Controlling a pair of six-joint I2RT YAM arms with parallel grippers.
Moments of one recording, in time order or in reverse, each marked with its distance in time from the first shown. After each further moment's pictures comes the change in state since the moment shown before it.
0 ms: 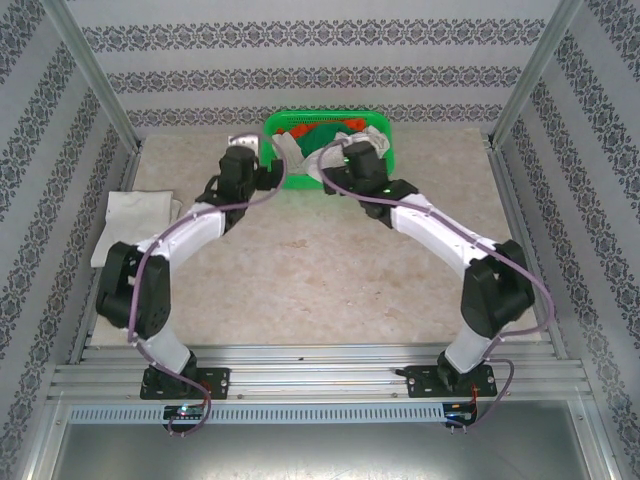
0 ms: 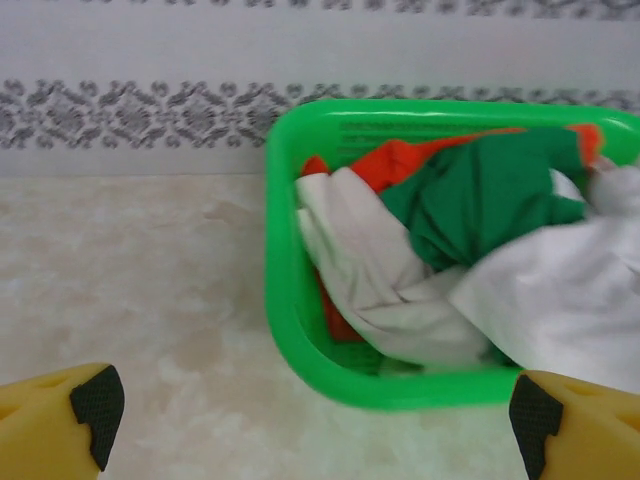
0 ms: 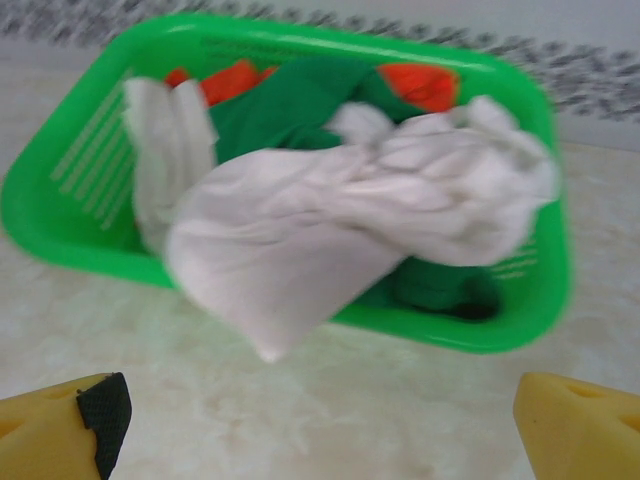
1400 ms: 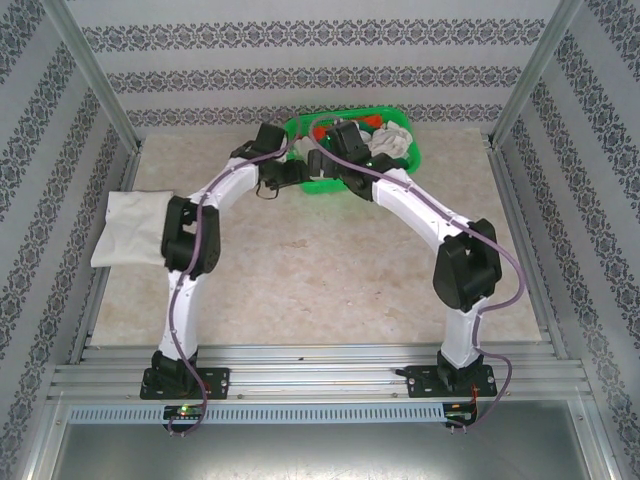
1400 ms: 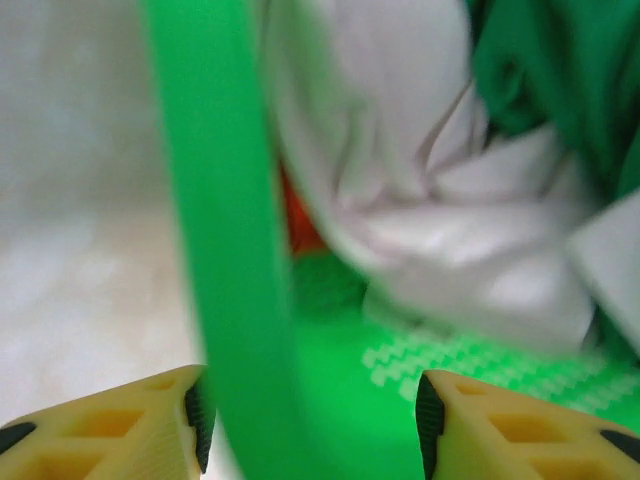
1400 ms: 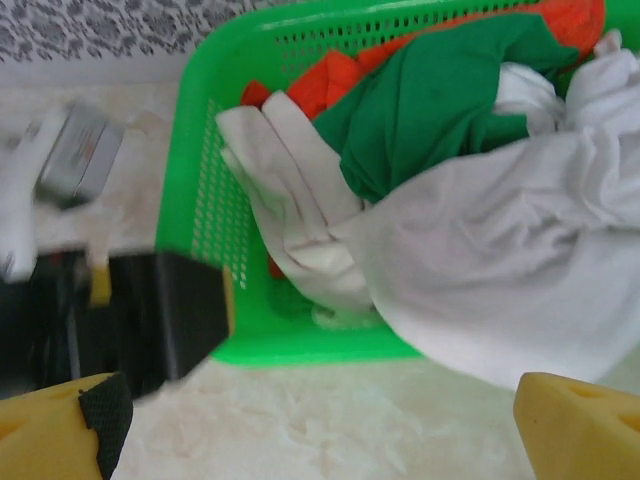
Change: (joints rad) left arm 0.020 0.505 0.606 -0.576 0.459 -0.253; right arm -0.029 0.226 0.351 -0.200 -0.079 0.210
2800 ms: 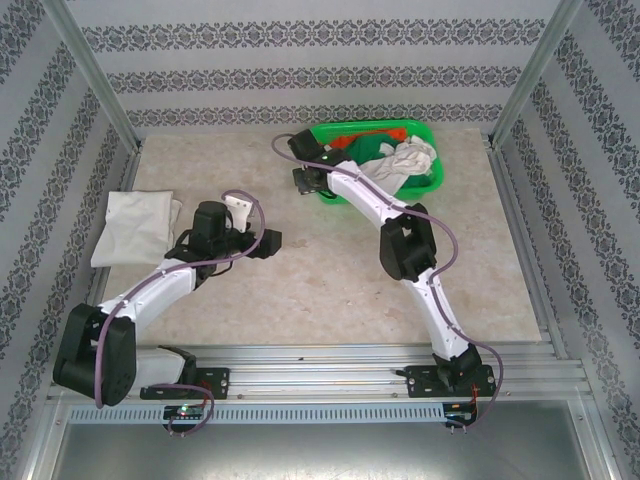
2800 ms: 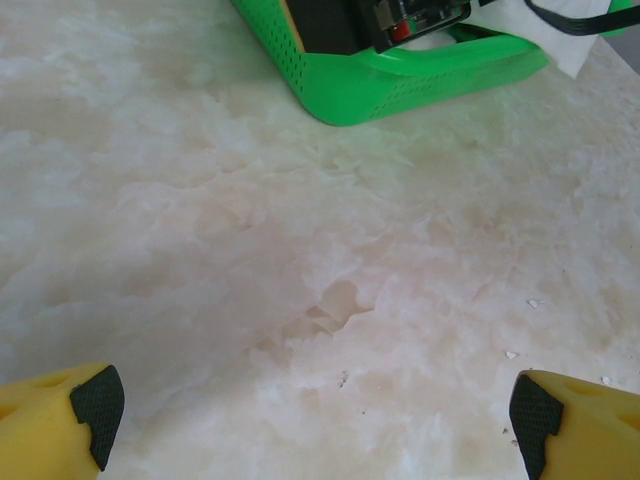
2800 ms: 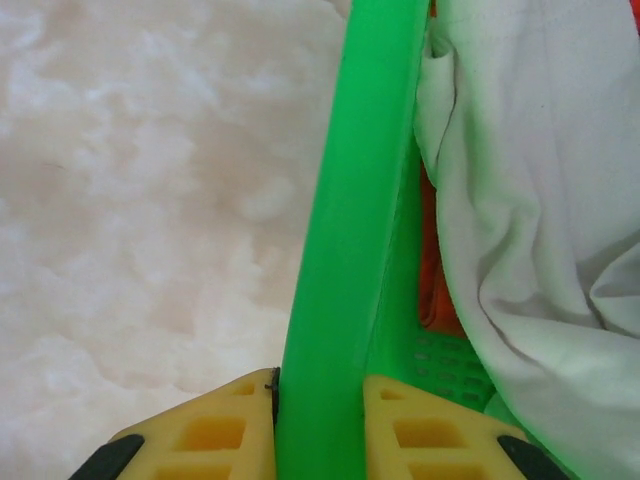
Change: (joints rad) left arm 0.009 -0.931 -1.173 0.558 0.101 0.327; right arm 0.033 0.496 0.522 -0.346 -0.038 -0.109
